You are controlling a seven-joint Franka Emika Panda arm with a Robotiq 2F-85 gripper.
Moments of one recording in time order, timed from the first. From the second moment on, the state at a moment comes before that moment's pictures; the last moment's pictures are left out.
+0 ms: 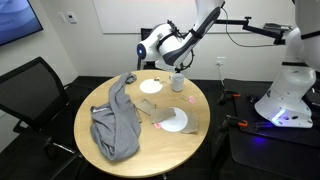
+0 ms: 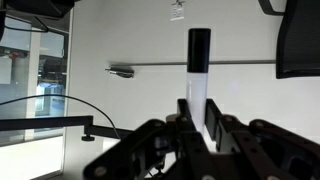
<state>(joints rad) 0.08 0.51 -0.04 -1.88 -0.98 1.54 2.40</state>
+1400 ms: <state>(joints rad) 0.04 0.85 -0.08 -1.64 -0.98 1.55 2.40</state>
